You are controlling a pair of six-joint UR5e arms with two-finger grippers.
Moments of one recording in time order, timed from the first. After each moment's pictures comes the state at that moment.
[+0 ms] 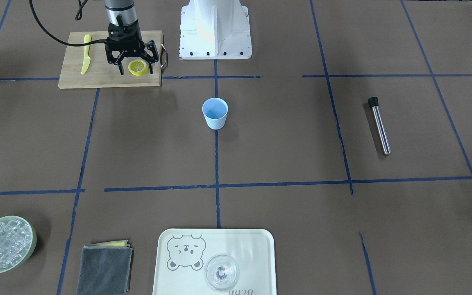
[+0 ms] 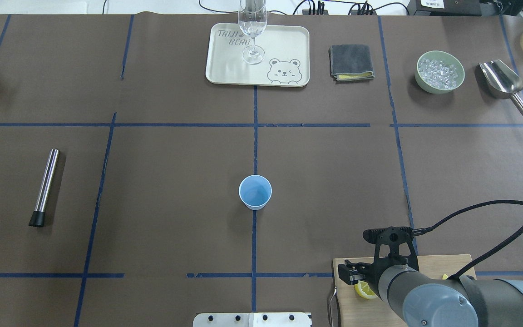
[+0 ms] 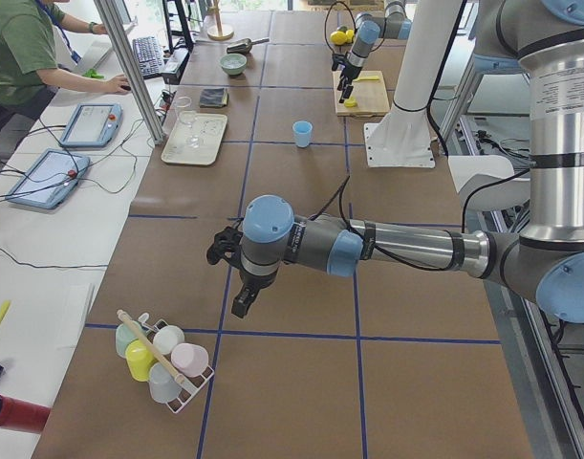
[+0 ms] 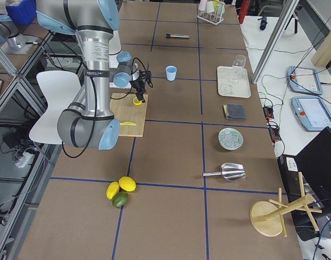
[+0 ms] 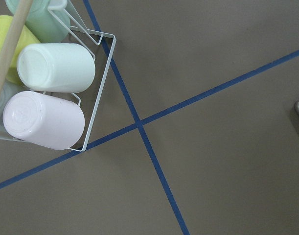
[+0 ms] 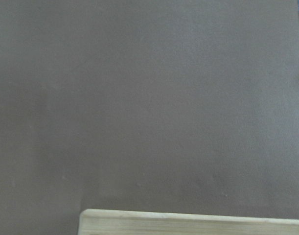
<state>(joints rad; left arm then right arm) -1.59 -1.45 -1.79 -1.73 -2.35 0.25 0.05 -1.57 2.17 -1.41 1.32 1.47</state>
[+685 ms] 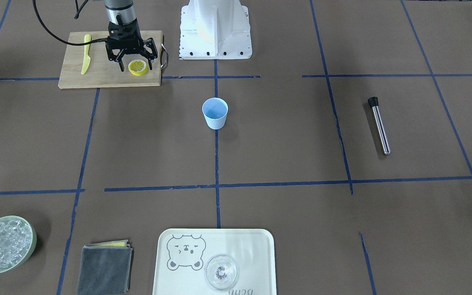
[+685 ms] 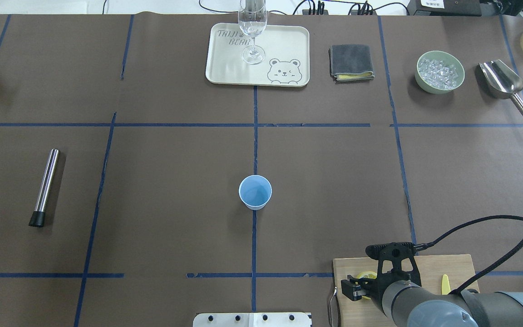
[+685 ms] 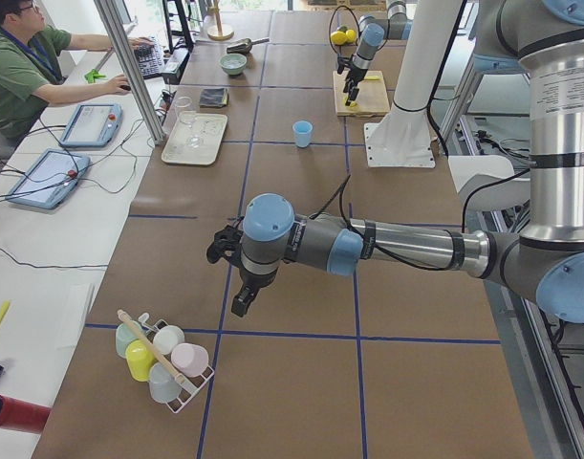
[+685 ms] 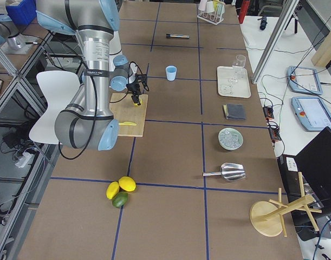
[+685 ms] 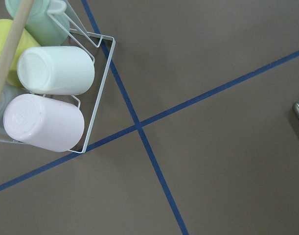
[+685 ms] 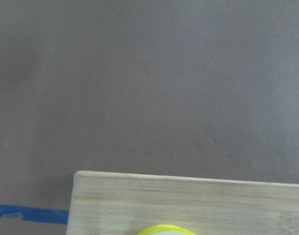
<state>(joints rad) -1.59 -1.45 -1.80 -1.73 -2.35 0.25 0.00 -1.59 2.17 -1.38 1.32 1.49</state>
